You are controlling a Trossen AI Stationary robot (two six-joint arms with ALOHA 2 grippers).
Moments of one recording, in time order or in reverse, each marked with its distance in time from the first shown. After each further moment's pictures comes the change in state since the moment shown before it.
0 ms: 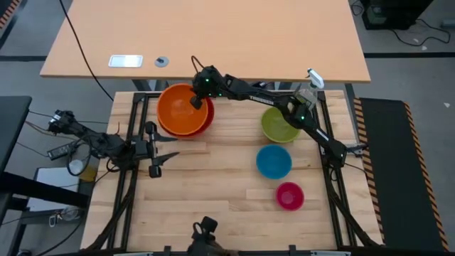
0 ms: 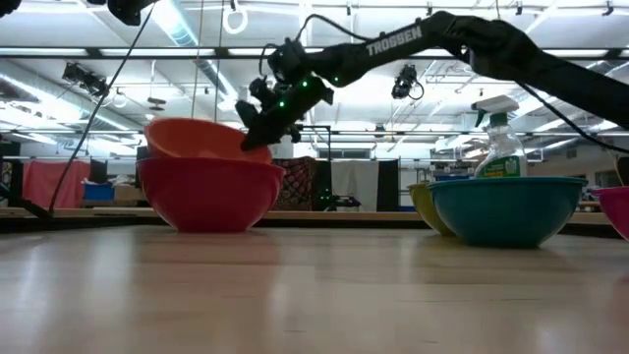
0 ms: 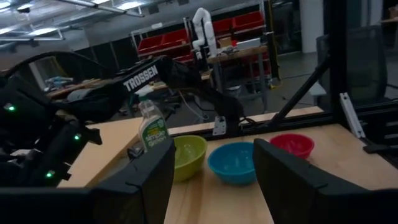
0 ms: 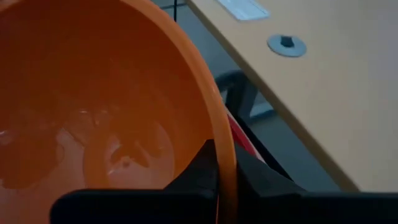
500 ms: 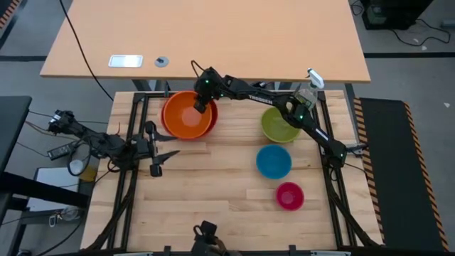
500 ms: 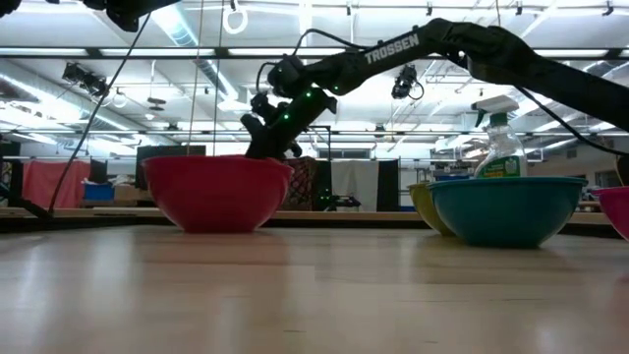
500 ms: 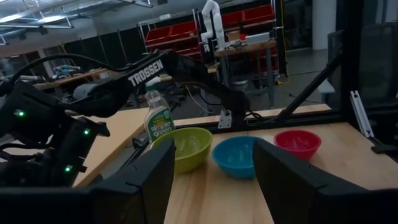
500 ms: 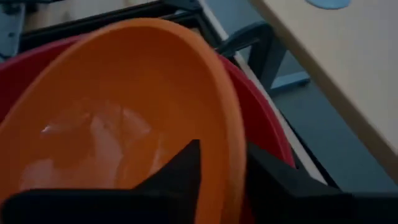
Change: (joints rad) left arm 0.001 0.000 0.000 -0.027 -0.039 -0.042; right arm -0.006 0.021 -0.002 -0.107 -0.118 -0.033
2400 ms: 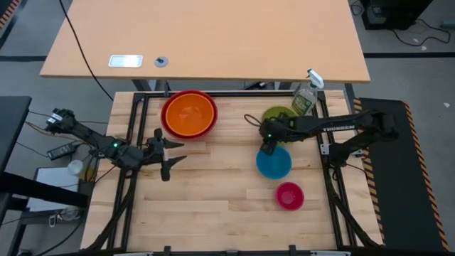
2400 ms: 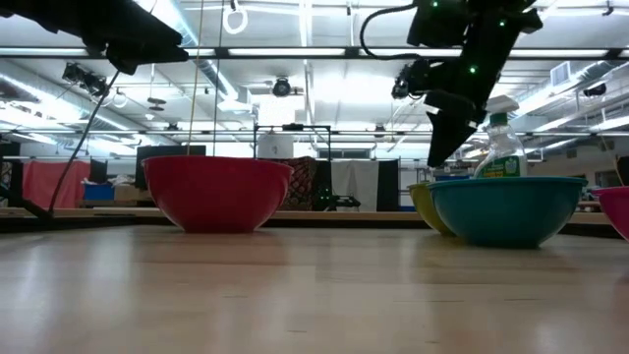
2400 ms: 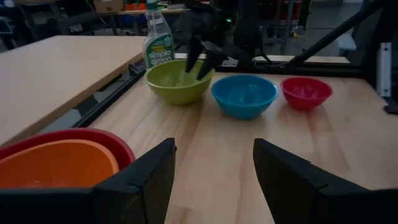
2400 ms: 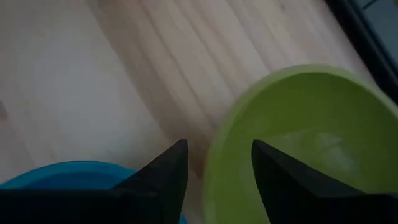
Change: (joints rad) left arm 0.018 0.153 0.000 -0.184 -0.048 -0.344; right arm 0.328 -1.103 -1.403 -0.223 0.472 0.356
